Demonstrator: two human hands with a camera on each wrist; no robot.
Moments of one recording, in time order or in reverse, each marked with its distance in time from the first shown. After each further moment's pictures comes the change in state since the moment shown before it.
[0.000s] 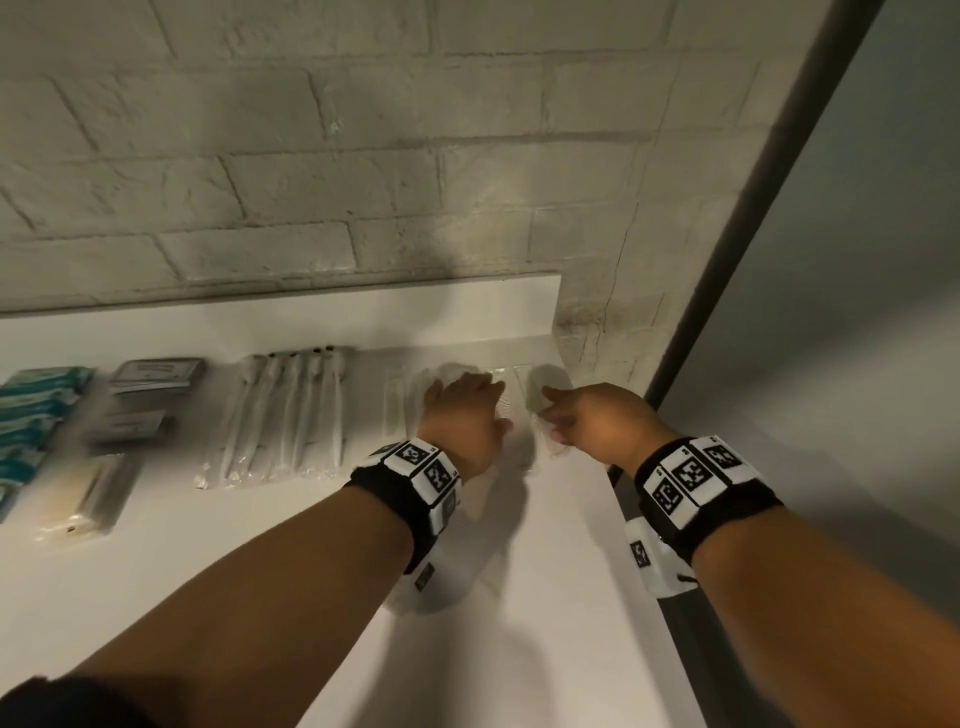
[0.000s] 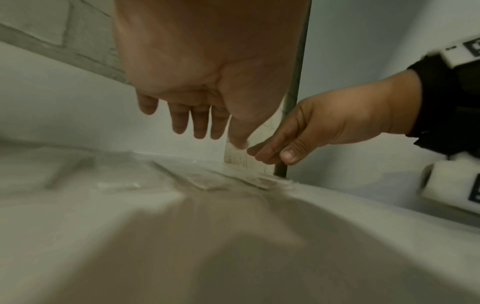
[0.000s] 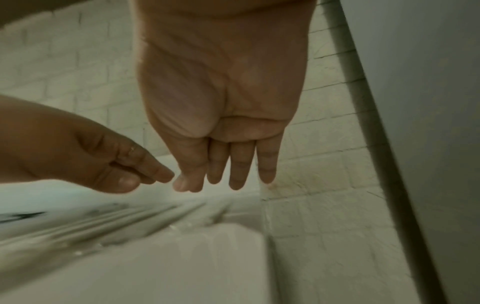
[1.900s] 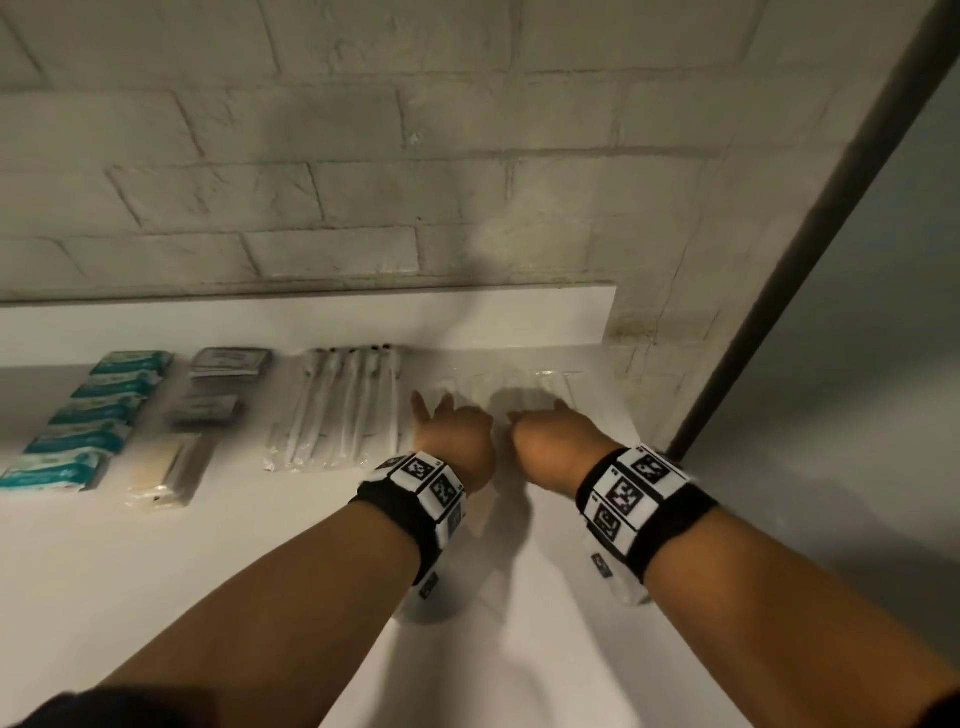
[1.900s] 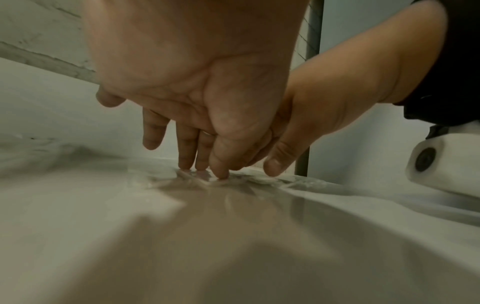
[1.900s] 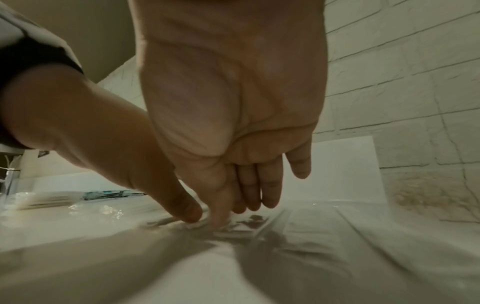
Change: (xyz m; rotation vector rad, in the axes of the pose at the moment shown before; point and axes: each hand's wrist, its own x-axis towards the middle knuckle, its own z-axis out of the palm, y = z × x) left_hand -0.032 -0.039 -0.016 0.166 -0.211 -0.210; right_hand 0.024 -0.100 0.023 -0.321 -0.121 -0.151
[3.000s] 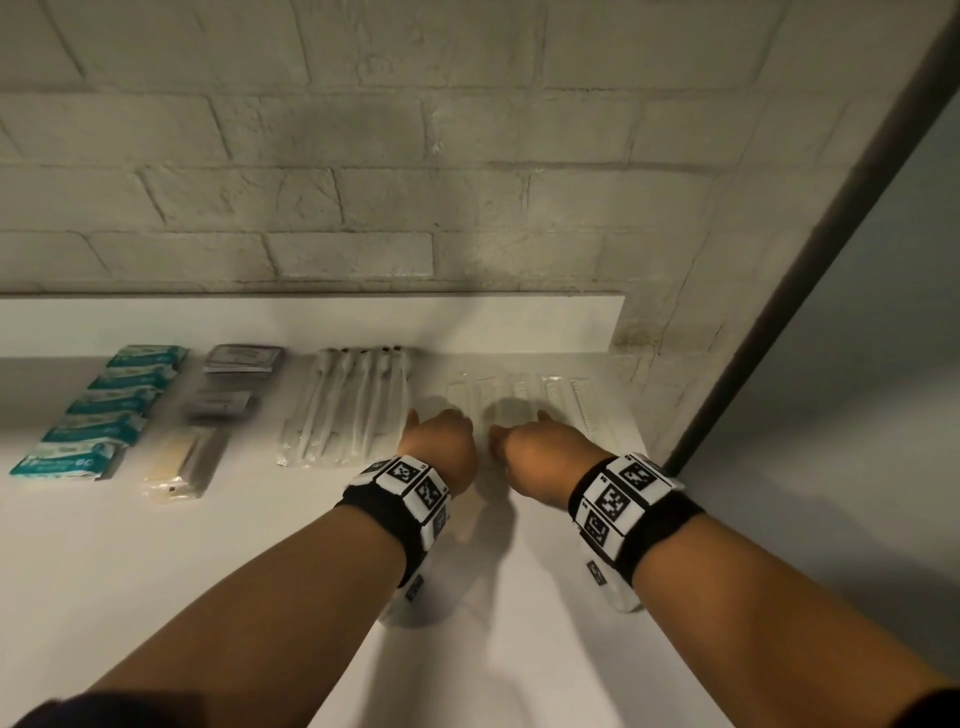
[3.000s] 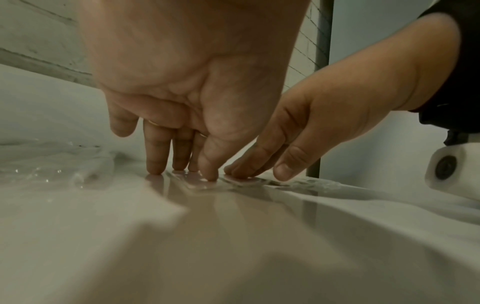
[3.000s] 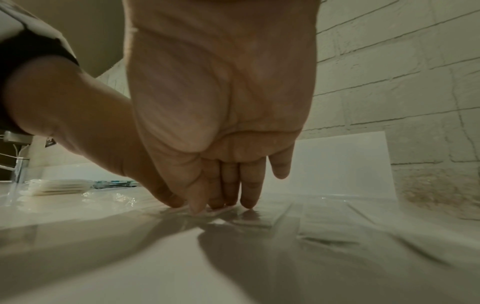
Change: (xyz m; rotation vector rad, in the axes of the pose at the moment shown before) left_hand -0.007 -0.029 0.005 -0.080 0.004 -0.029; right_hand 0.005 -0.017 0.007 0.018 0.035 -0.060
